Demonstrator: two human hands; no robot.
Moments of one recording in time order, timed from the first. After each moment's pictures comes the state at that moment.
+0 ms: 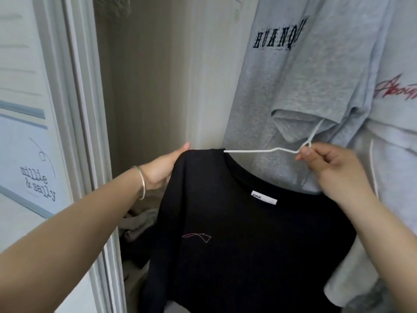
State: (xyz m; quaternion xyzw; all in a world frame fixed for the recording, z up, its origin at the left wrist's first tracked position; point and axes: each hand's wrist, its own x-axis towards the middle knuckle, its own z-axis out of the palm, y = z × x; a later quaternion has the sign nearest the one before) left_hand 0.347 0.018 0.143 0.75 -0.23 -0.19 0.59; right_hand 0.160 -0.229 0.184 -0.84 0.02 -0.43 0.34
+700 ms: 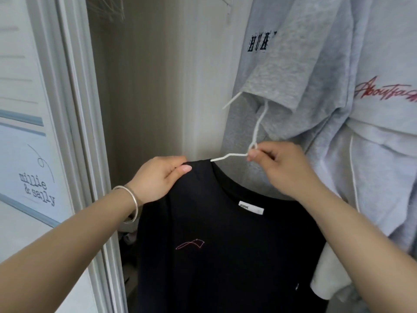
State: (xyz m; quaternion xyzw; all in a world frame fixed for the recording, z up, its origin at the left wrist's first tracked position) left_hand 0.332 0.038 0.134 0.80 -0.46 0.27 0.27; right_hand 0.185 -0.187 0.188 -0.89 -0.05 -0.36 0.27
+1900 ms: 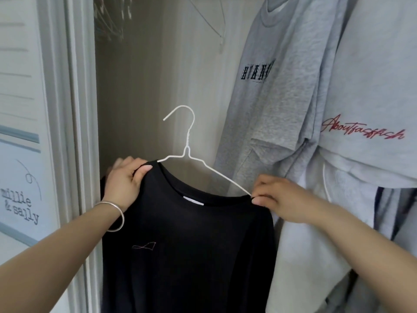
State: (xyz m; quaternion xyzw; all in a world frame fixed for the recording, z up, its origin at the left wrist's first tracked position) left_hand 0.384 0.062 0.120 0.80 -0.25 0.39 0.38; right_hand 0.182 -0.238 0.188 -0.98 -0.14 -0.16 0.02
